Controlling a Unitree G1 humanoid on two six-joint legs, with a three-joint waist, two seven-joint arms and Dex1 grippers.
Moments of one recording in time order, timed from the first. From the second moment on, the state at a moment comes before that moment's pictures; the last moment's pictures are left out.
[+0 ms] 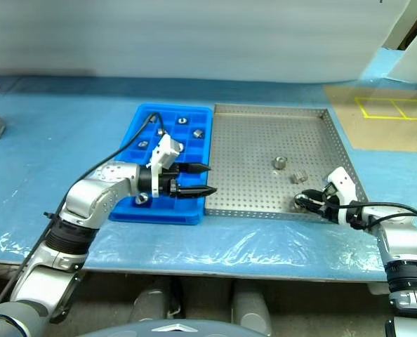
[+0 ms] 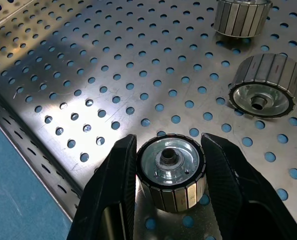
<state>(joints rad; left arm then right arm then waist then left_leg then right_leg) -0.54 0.41 -0.19 -0.07 -0.46 0.63 -1.03 -0.19 -0.79 -0.11 0.32 0.31 0.34 1.05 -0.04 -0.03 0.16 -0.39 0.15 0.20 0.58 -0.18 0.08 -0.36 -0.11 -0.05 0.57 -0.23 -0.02</state>
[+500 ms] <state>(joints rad) -0.54 0.42 -0.19 -0.04 -0.45 0.58 -1.01 -0.20 -0.68 -0.11 -0.05 0.45 0.60 0.98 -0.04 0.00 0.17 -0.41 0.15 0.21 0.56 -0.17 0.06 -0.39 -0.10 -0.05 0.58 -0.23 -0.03</state>
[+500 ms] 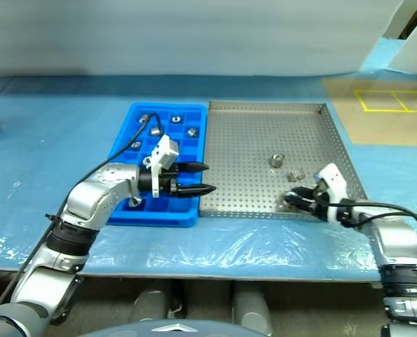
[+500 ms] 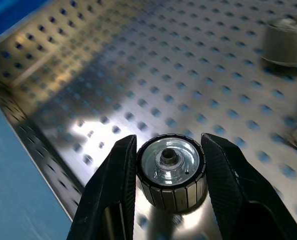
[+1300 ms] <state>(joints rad) -0.39 0.67 0.14 -0.20 -0.48 0.64 -0.84 -0.67 -0.28 0.16 0.28 0.27 0.34 0.84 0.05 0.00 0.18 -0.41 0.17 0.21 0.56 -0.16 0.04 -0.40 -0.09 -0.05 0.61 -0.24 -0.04</state>
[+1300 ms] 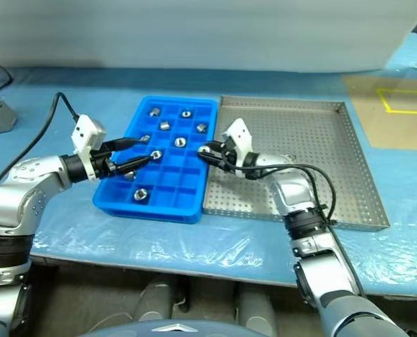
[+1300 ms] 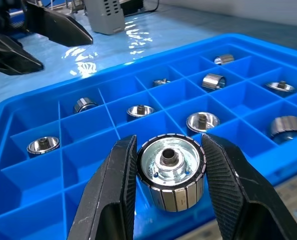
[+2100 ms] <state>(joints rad) -0.37 0.59 0.07 -0.29 -0.53 0.69 -0.77 -0.71 -0.18 0.15 0.47 0.20 0.24 0.85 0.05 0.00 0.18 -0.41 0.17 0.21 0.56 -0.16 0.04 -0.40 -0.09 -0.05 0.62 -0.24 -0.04</state>
